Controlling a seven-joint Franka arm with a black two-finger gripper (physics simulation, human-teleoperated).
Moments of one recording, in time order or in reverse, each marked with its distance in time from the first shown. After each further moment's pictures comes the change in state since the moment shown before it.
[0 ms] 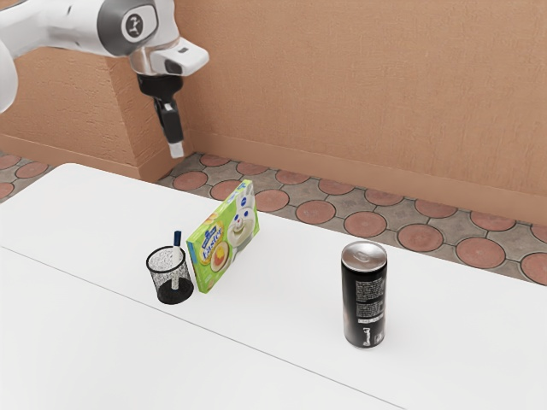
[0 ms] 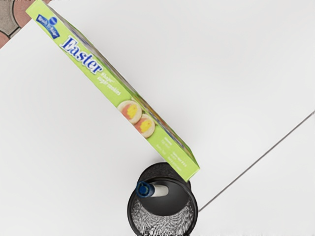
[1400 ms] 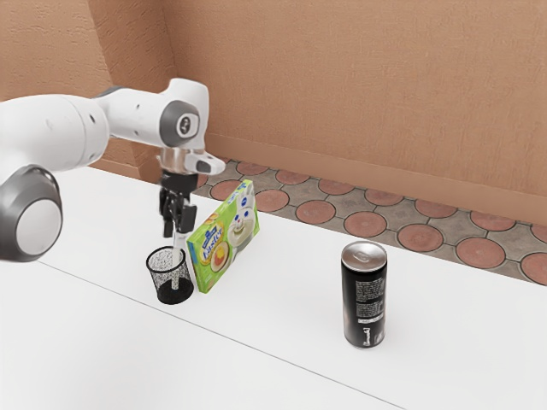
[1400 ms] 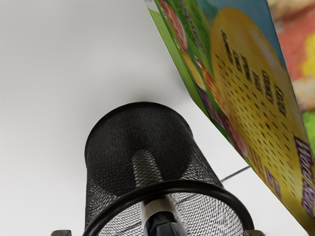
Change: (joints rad) arm 0.098 0.413 -0.001 0.055 -0.034 -0.093 -0.153
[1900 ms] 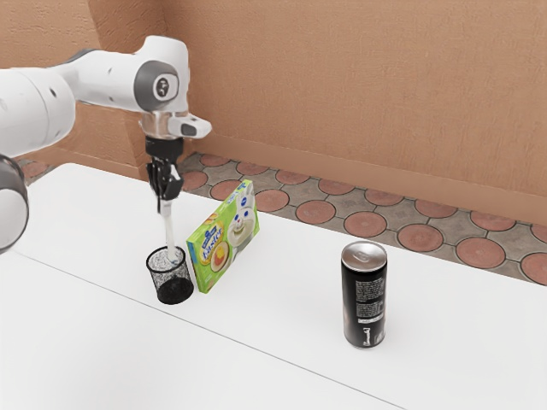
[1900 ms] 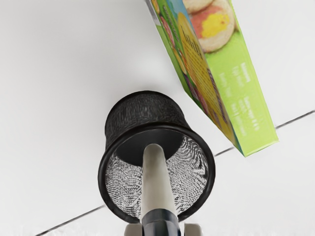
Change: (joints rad) arm 0.013 -0.166 -0.005 -0.017 0.006 -0.029 -0.046
